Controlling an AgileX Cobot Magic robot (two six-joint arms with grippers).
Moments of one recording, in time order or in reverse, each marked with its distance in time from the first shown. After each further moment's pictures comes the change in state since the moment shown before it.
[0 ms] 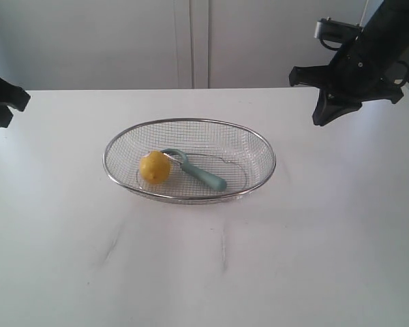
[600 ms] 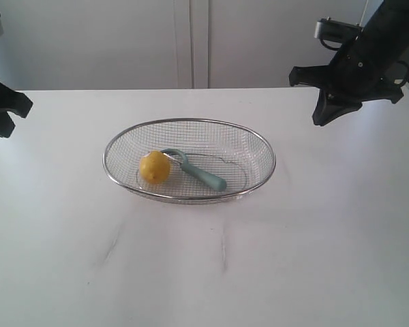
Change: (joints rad) left arm 0.000 0.031 -0.013 -0.009 0.058 -0.006; right arm 0.000 0.000 0.000 0.000 0.000 0.000
